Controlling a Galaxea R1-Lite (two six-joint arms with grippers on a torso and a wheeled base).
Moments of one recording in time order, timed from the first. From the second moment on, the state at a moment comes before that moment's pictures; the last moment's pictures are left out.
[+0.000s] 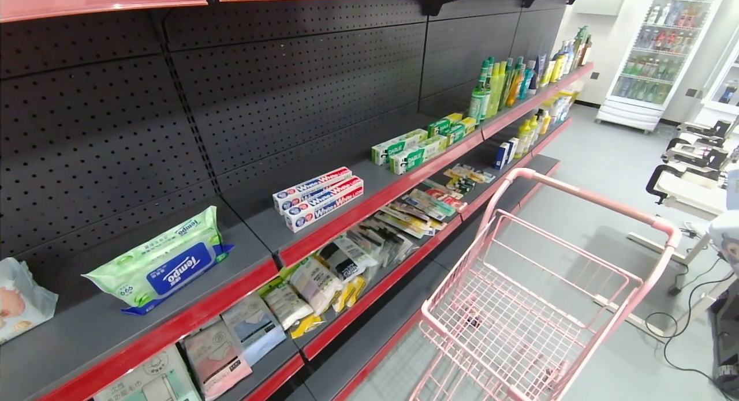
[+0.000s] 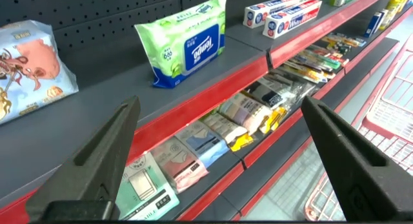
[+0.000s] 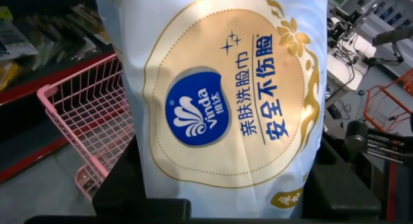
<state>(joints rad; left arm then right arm) 0.00 0.00 0.00 0.00 0.01 0.00 -0.07 0.47 -0.45 0.13 -0.15 -0.36</state>
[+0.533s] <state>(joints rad) 0.00 0.00 0.00 0.00 0.01 0.00 -0.07 0.51 -0.46 0.13 -0.15 -0.37</state>
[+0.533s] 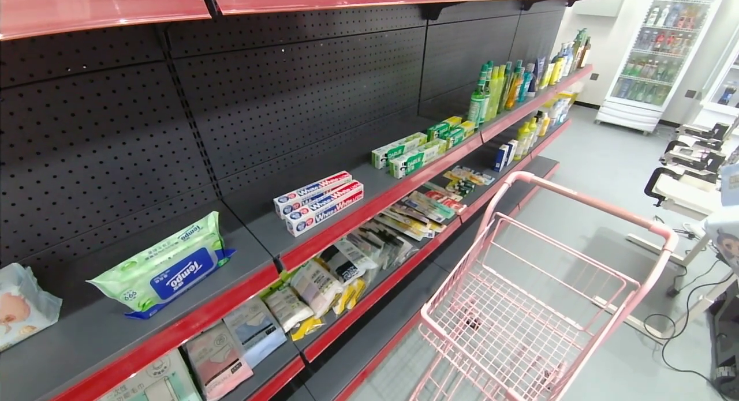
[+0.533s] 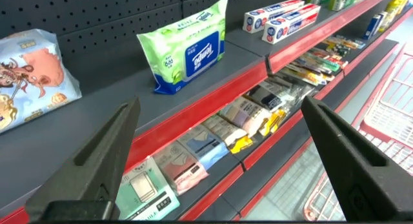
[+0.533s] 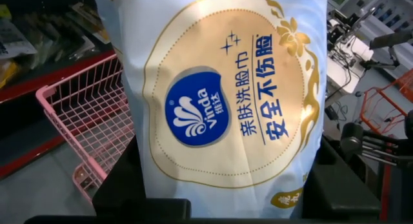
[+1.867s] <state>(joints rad) 0.00 0.00 0.00 0.00 0.01 0.00 -0.08 0.51 -0.45 0.13 -0.15 -0.39</state>
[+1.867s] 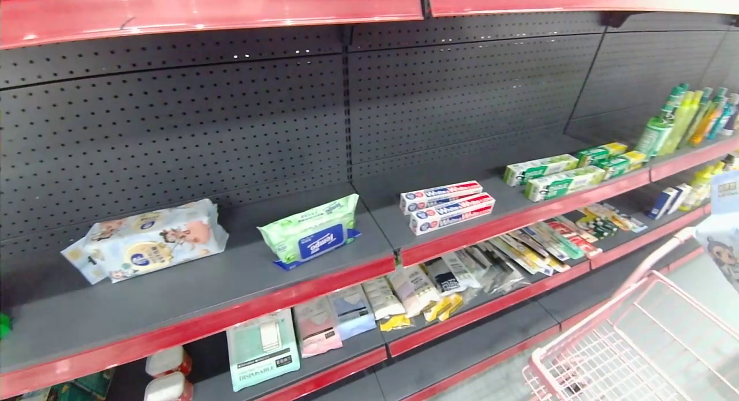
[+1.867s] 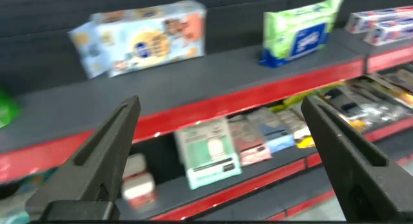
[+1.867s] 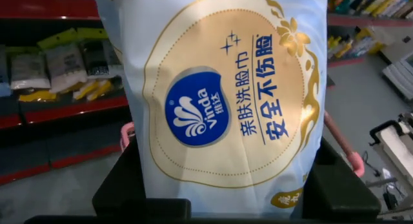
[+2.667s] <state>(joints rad) 0.00 0.00 0.00 0.00 0.01 0.00 -0.08 0.51 -0.43 0.13 -0.15 -0.40</state>
